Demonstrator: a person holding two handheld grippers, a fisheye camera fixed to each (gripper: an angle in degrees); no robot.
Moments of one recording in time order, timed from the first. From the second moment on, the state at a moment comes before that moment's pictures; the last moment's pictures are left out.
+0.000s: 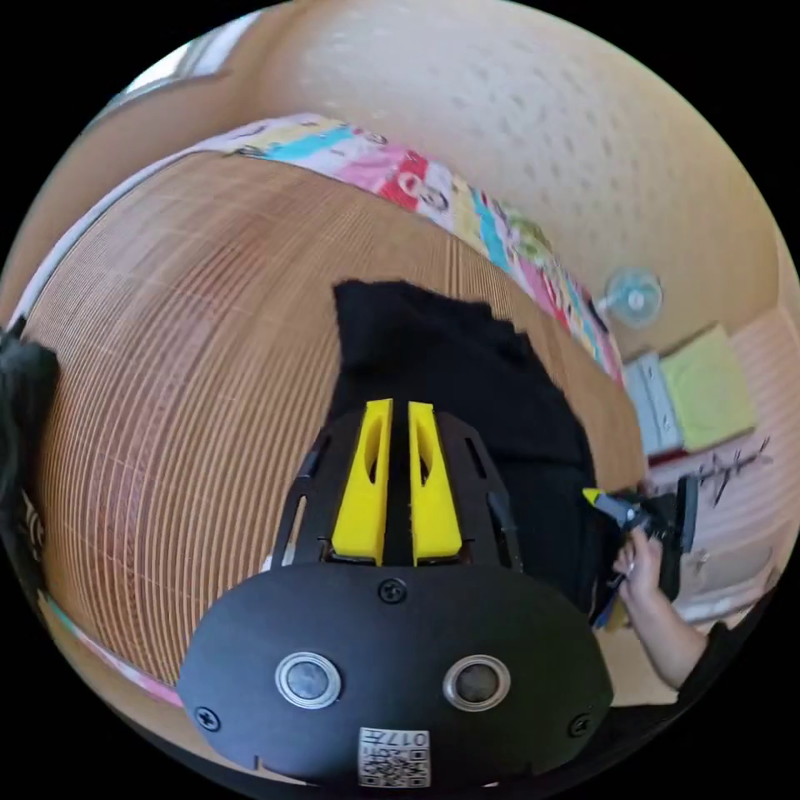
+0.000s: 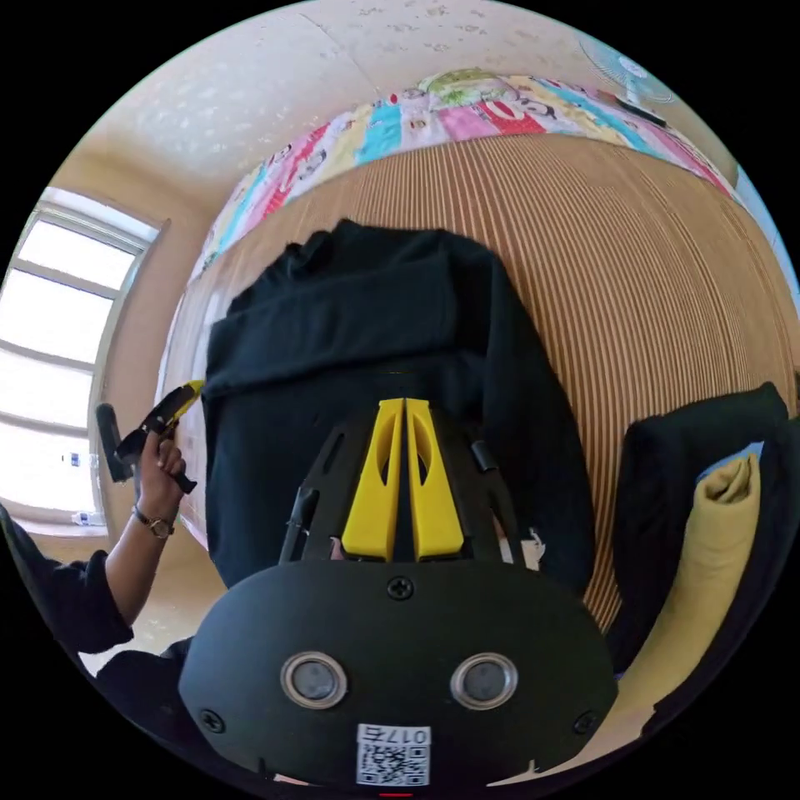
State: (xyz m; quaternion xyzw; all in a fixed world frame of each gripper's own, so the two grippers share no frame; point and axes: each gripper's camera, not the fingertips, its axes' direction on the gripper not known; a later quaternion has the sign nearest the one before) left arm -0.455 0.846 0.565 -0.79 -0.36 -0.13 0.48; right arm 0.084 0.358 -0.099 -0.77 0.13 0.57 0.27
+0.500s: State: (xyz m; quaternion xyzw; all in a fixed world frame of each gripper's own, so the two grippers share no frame) left arm -0.575 0.875 0.610 -0.79 -0.43 -0.05 0.44; right arm 0.155 0.434 0.009 -0.68 0.06 0.60 0.41
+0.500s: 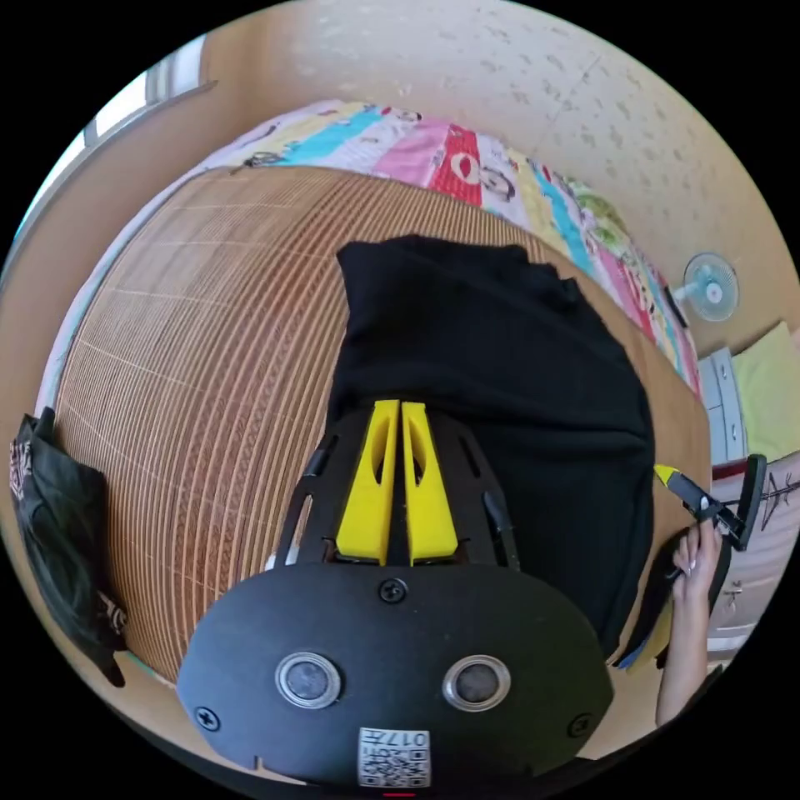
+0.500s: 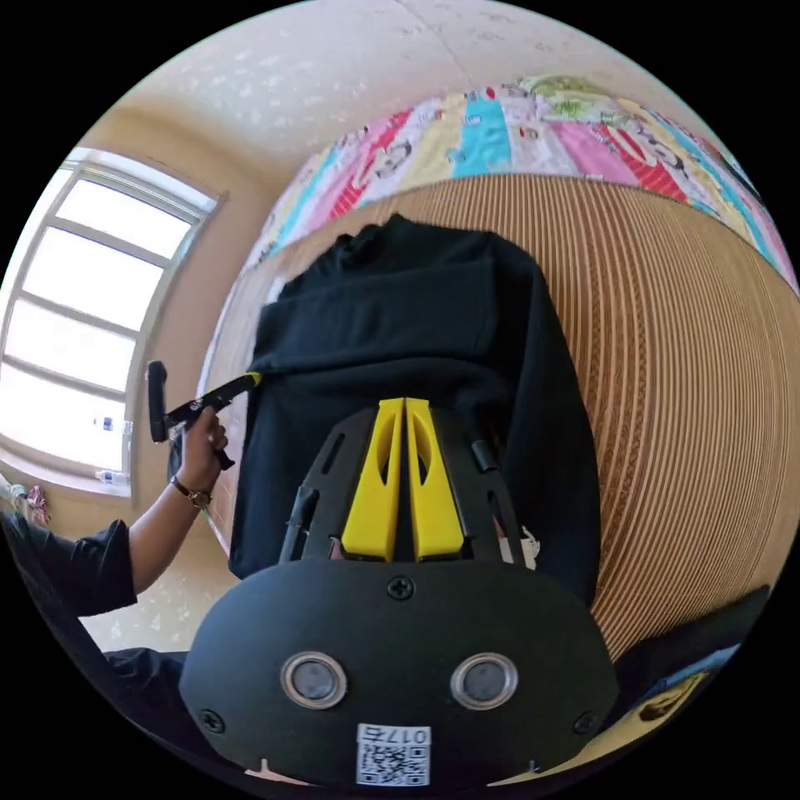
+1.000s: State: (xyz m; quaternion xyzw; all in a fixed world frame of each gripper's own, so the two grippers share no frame) left arm -0.423 0.855 0.506 -0.81 -0.33 -0.26 0.41; right arm 0.065 0.319 -0.086 -0.84 0.07 0.50 0.22
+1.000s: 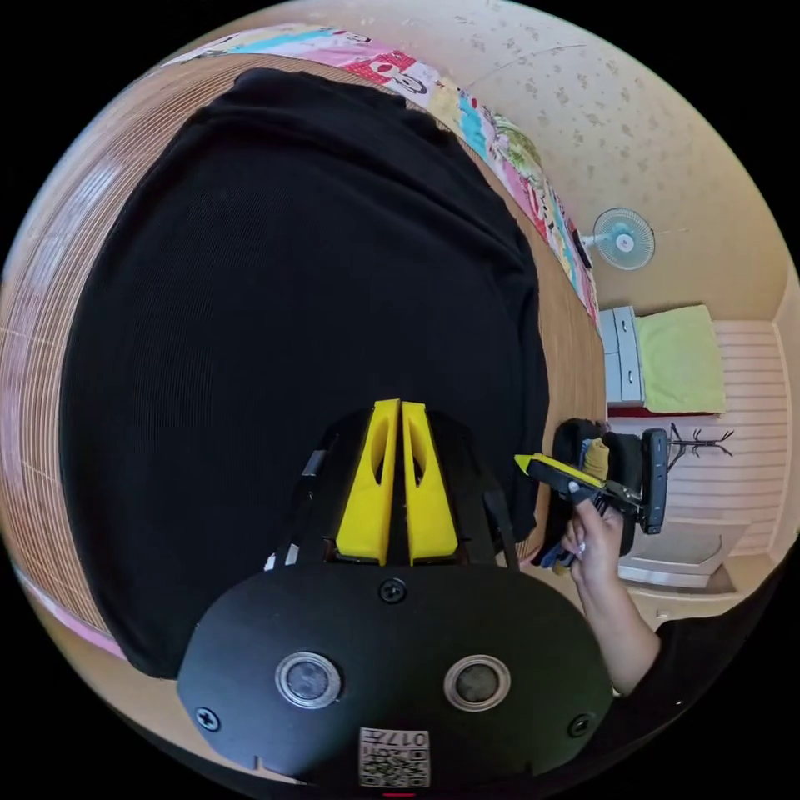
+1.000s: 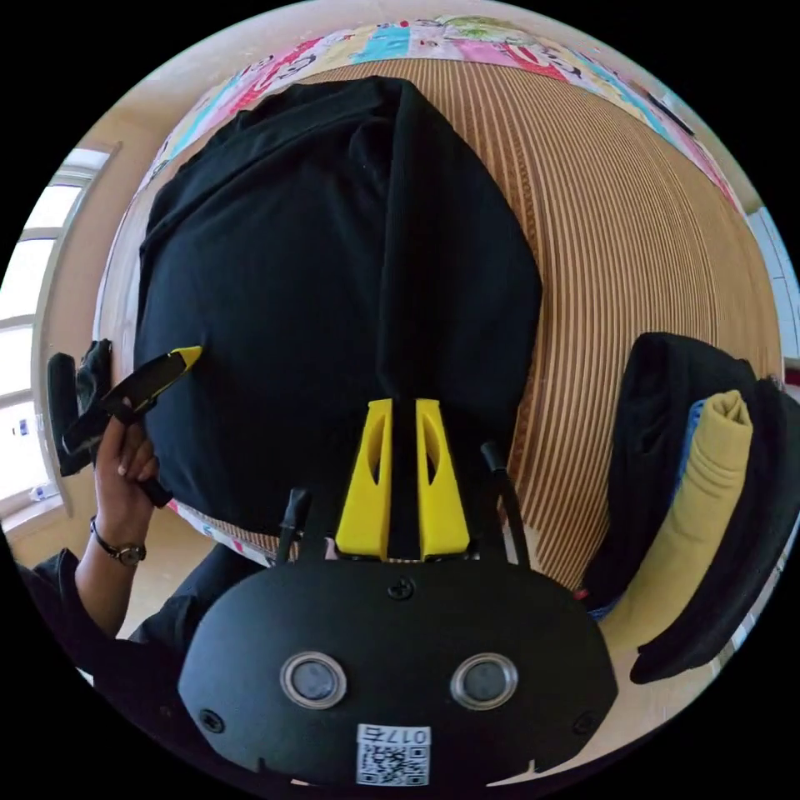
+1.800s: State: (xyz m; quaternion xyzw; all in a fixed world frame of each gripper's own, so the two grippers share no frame) left arm -0.326 0.814 0.663 -0.81 -0.08 -0.12 0.57; right arm 0.252 0.232 -0.087 -0.43 0.14 0.80 0.39
